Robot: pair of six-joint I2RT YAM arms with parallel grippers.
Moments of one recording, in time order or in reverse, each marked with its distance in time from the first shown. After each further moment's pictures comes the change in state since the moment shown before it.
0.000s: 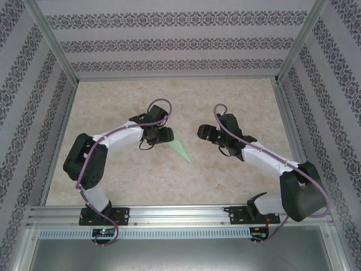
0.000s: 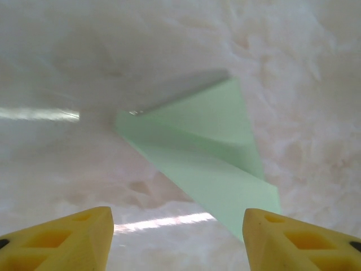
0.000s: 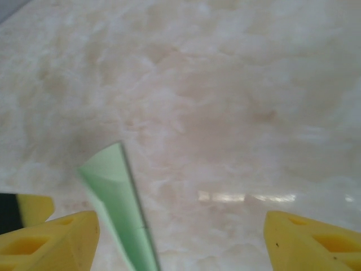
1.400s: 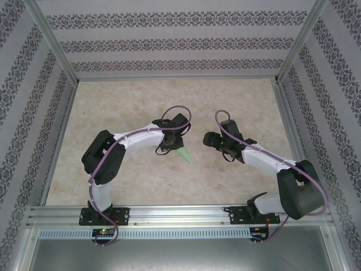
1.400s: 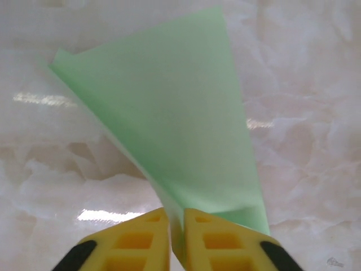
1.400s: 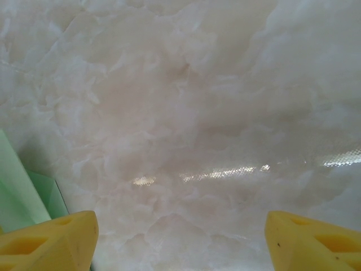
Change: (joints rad) left arm -0.181 0.143 0.153 -0.141 -0.211 -0.201; right arm -0.026 0.018 -0.052 -0.072 0.063 0.025
